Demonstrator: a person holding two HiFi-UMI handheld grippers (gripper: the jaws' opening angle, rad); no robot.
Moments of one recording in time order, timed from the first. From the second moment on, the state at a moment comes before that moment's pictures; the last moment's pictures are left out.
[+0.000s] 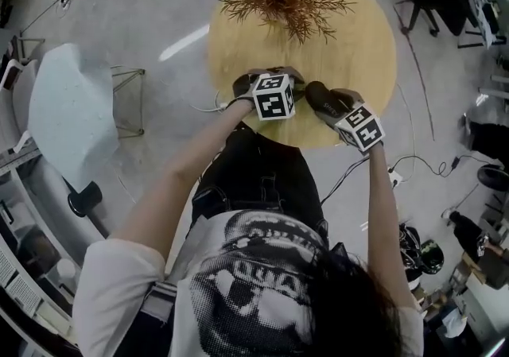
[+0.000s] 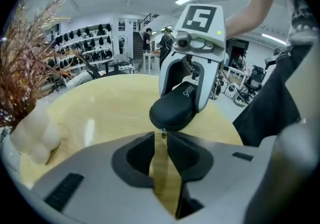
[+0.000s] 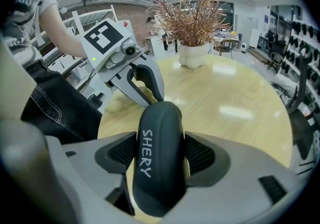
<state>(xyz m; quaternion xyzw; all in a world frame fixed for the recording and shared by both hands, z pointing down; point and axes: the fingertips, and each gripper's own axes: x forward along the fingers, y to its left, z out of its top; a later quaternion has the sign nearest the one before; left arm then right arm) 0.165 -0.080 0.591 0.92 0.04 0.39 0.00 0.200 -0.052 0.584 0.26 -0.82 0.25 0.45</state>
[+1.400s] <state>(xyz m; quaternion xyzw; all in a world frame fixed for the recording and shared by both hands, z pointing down) 0.170 -0.071 0.596 0.90 0.08 0.42 -0.05 0.197 -0.061 0.579 0.20 -0.82 0.31 0.45</state>
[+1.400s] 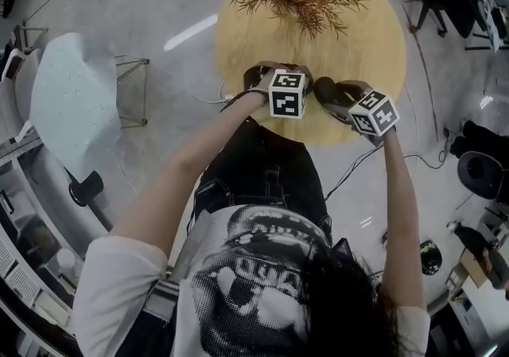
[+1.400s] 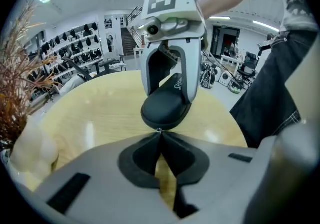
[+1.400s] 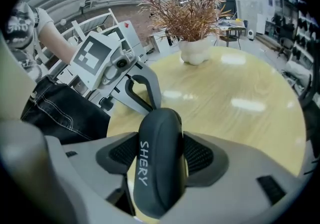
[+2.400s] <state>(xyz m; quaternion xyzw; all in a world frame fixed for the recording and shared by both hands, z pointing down) 0.160 -0.035 0.588 0.91 0.04 0.40 -0.01 0.191 -0.064 0.580 0.36 -0.76 0.44 0.32</state>
